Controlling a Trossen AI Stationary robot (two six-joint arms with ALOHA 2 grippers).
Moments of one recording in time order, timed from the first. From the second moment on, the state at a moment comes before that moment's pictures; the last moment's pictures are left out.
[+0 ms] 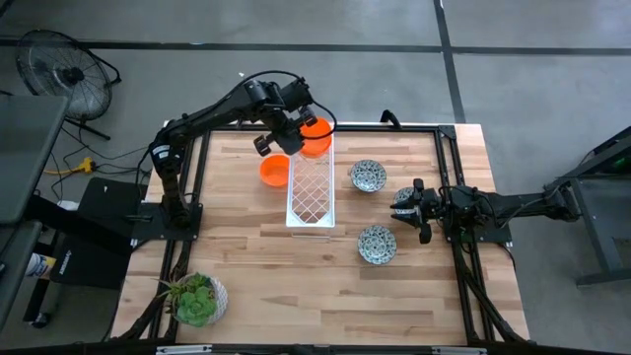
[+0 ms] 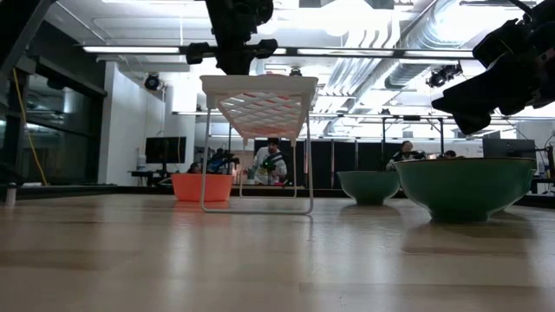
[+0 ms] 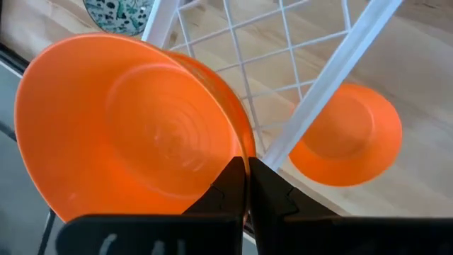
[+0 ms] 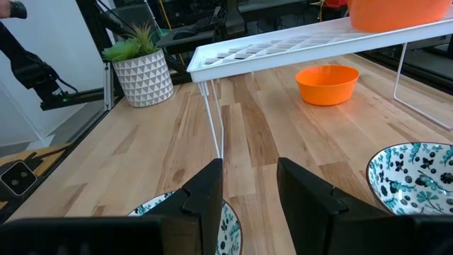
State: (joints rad) left arm 0.47 1.84 1.97 -1.31 0.04 1.54; right arm 0.03 0.19 0.01 0.03 0.02 0.21
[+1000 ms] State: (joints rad) left arm 0.48 1.84 1.97 -1.31 0.06 1.52; right arm 0.03 0.19 0.01 0.03 0.02 0.21
